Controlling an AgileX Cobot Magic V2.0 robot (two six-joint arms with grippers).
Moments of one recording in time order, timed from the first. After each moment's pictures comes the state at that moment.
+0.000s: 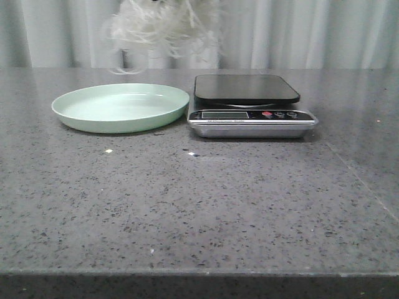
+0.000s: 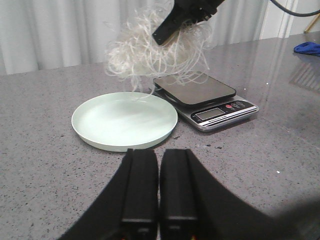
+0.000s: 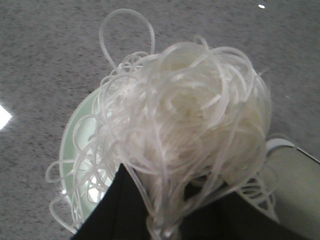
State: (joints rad) left arm -0.54 0.12 -0.38 0.00 0.47 -0.02; right arm 0.61 1.90 -1.97 0.16 0.90 -0.02
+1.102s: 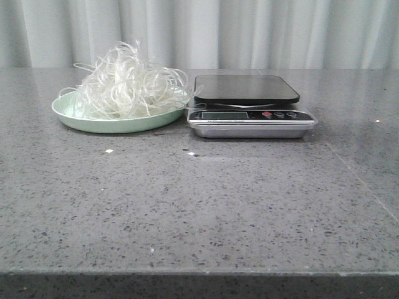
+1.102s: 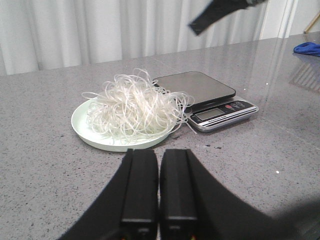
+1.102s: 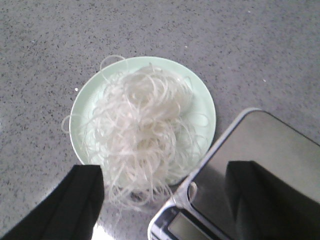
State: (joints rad) left arm -0.54 0.12 -0.38 0.00 0.47 -0.02; right arm 0.61 1.53 -1.54 0.10 0.75 -0.02
